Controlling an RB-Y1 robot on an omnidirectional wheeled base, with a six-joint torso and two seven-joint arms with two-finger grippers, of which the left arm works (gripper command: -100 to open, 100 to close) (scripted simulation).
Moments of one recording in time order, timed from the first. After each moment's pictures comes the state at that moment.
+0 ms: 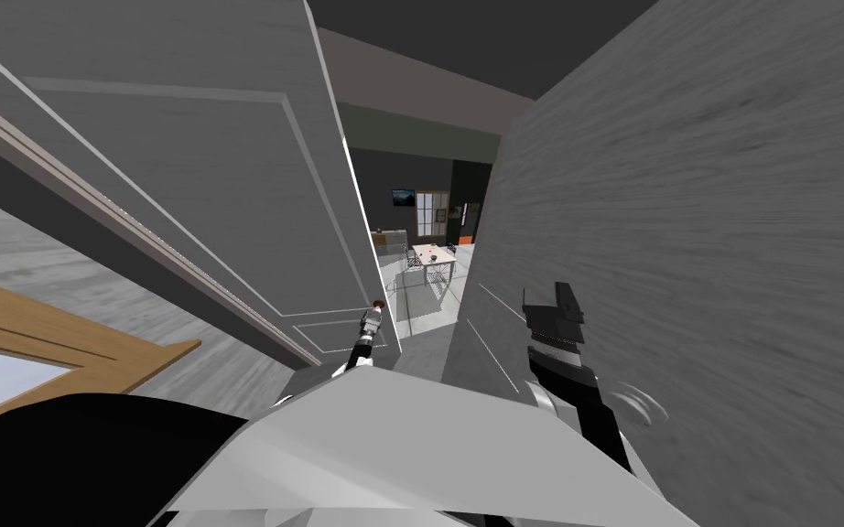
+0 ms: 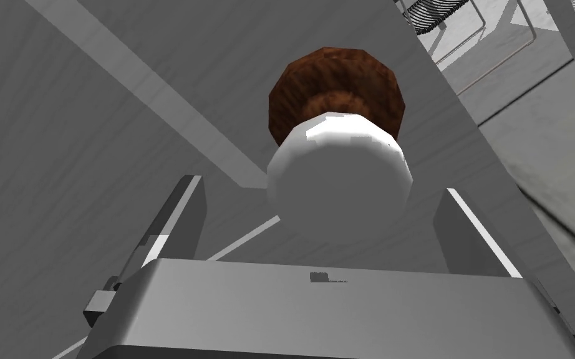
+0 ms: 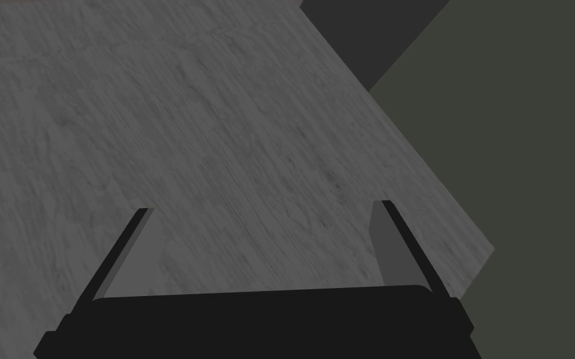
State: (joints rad) arm -0.04 0.26 -0.04 -0.65 0.44 -0.88 0.78
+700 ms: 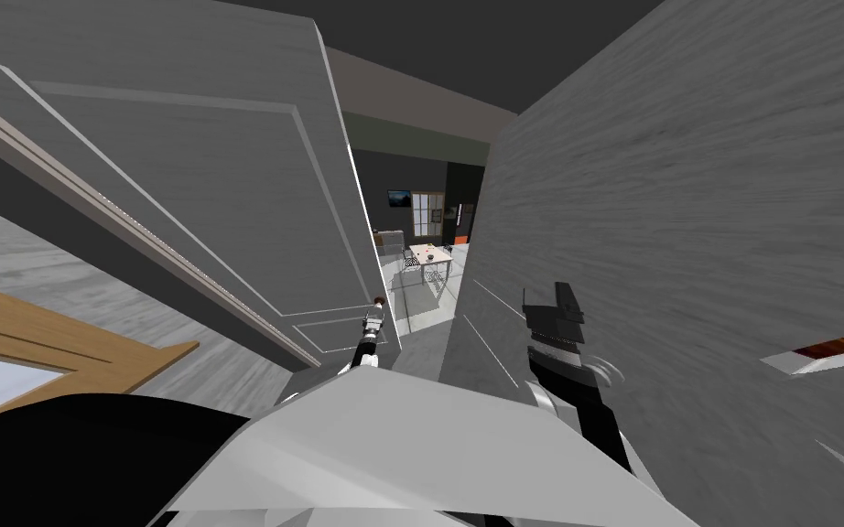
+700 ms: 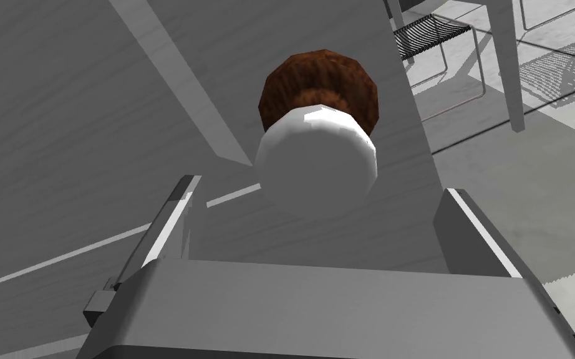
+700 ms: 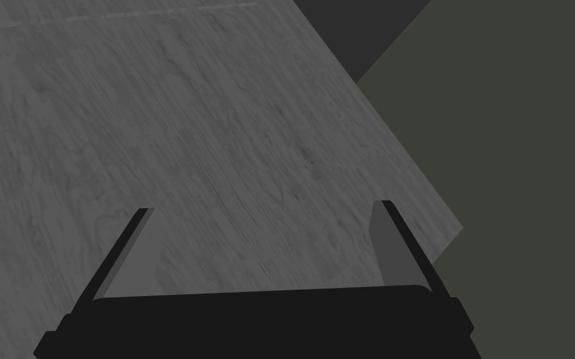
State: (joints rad) arm -0.06 0.23 -0.05 -0.66 0.52 -0.87 0.96
